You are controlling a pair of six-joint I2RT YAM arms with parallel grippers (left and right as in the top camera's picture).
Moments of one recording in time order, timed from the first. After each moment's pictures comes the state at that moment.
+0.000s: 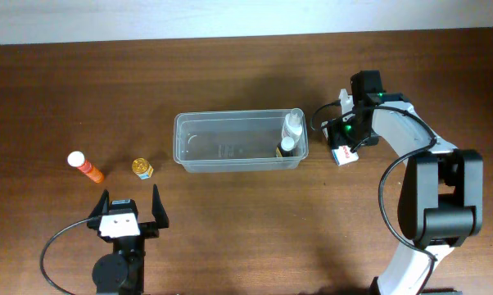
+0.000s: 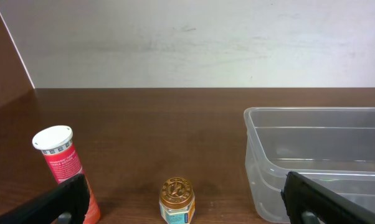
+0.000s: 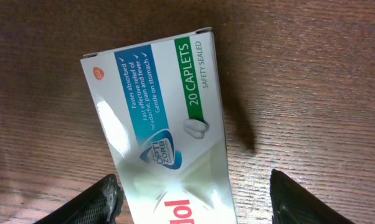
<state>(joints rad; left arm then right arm) -0.02 0.01 0.02 -0.08 -0.10 0.01 0.01 1.99 1.36 -0.75 -0.07 -0.06</state>
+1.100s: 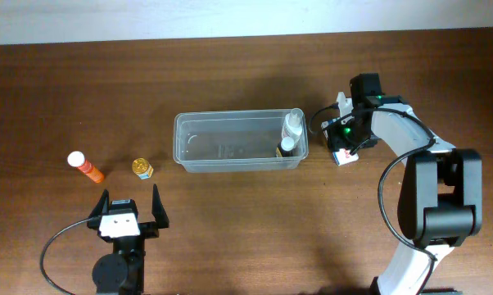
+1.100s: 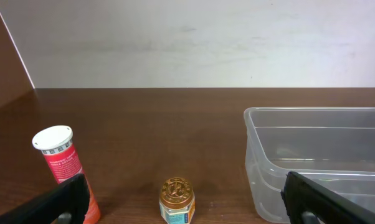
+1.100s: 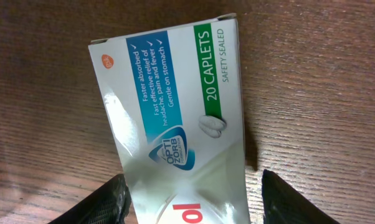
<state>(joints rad) -0.02 0.01 0.02 -0.08 -0.10 0.01 0.01 1.99 1.33 -0.73 -0.09 -0.09</state>
